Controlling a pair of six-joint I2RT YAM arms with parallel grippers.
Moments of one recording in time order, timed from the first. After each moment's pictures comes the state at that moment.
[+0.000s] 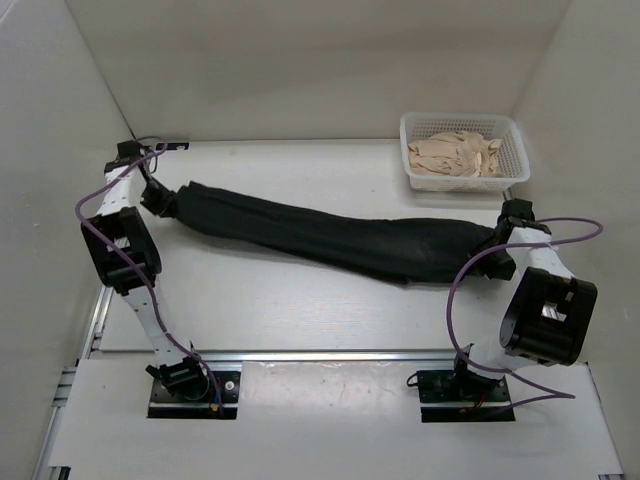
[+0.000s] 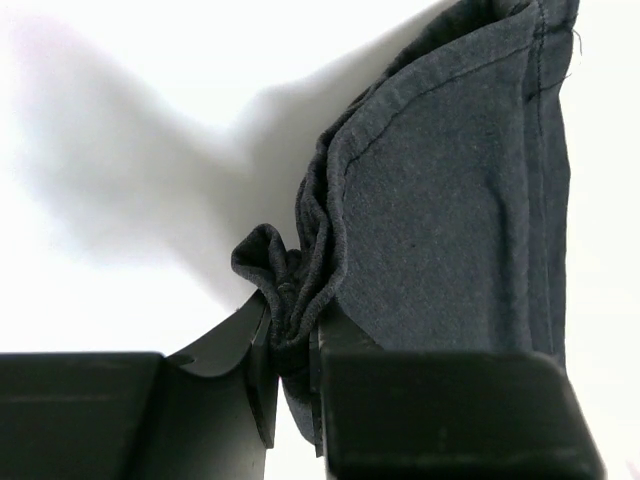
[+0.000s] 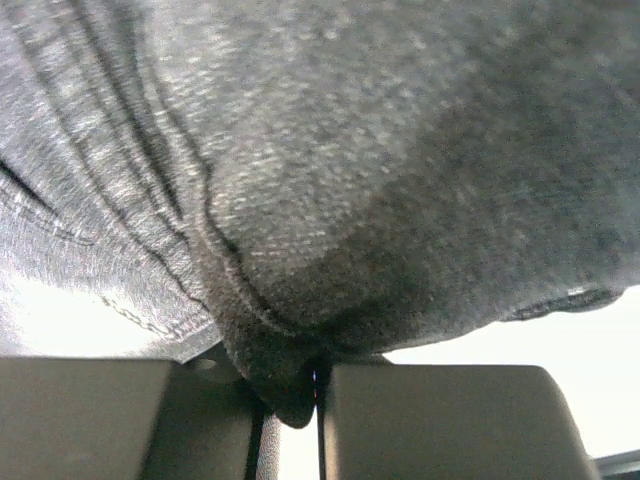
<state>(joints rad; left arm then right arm) 0.29 2.16 1.84 -0.84 0.05 -0.59 -0.26 1.51 0.96 -0.72 -0.04 0.70</state>
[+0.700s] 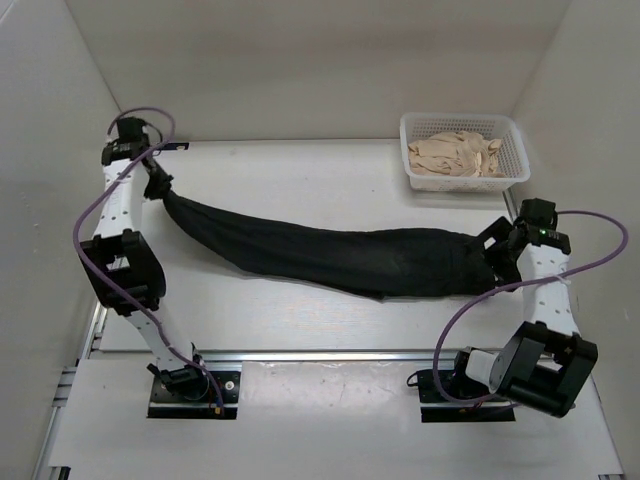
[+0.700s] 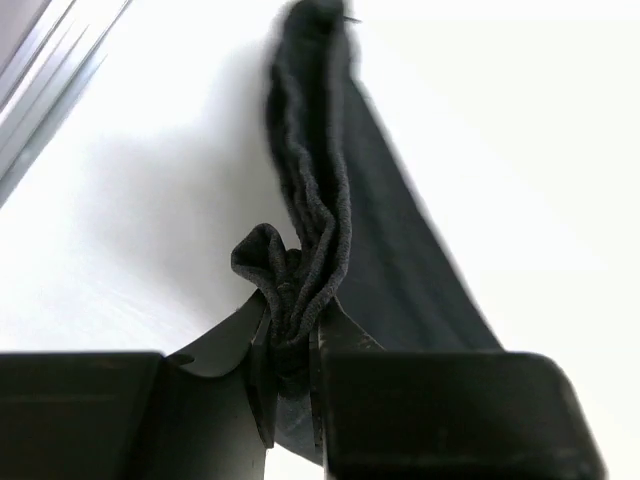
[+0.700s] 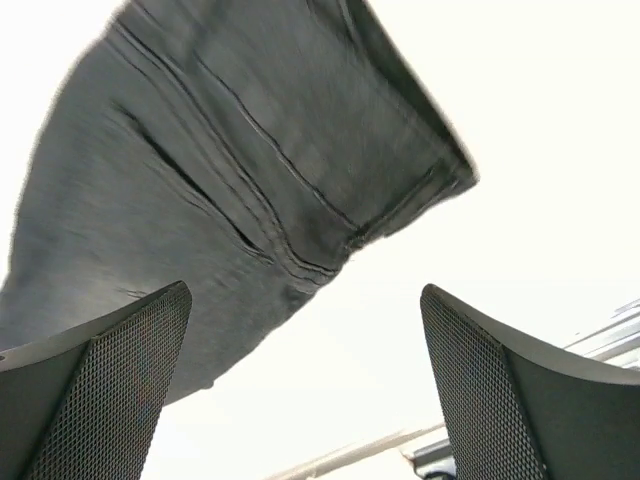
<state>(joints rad) 0.25 1.87 1.72 -0.89 -0.15 -0.50 -0.31 1.23 0.92 -0.86 -0.06 0.57</state>
